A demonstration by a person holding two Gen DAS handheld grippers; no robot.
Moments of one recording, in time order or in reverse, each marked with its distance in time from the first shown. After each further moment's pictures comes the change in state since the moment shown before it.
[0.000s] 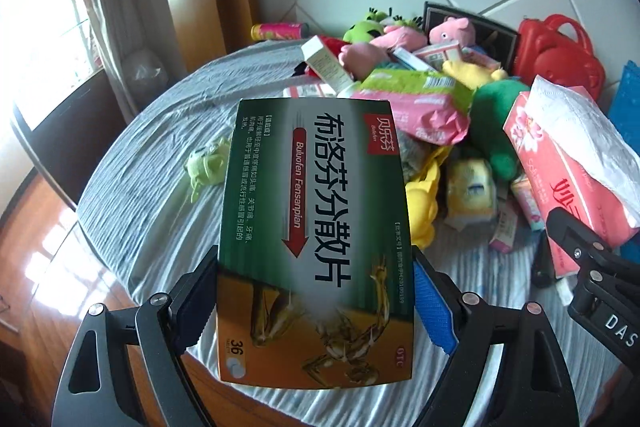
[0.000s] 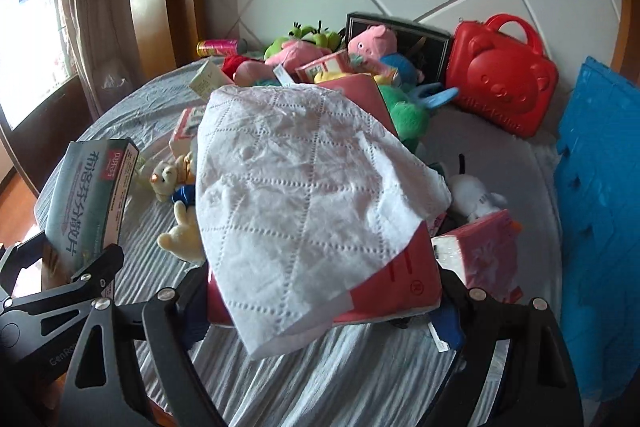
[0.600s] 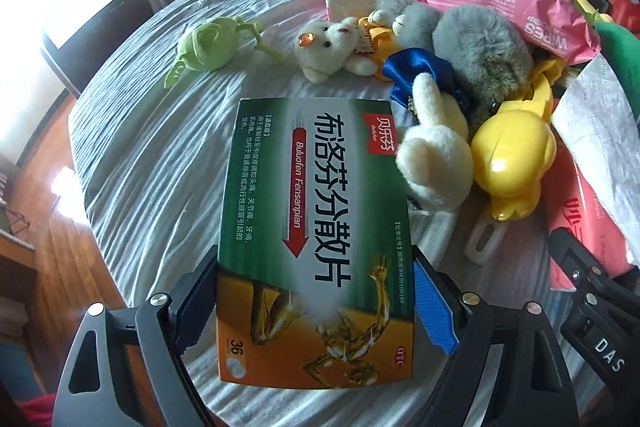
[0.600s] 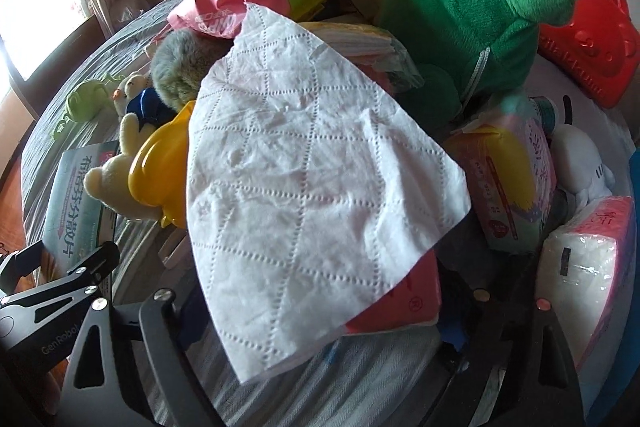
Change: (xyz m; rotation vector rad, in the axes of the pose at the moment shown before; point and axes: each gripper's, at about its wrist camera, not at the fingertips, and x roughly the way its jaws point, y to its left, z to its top) left arm 0.117 -0.013 -0.048 -0.179 0.297 0.191; right arm 0.172 0.012 -0.029 -0.098 0.281 0.162
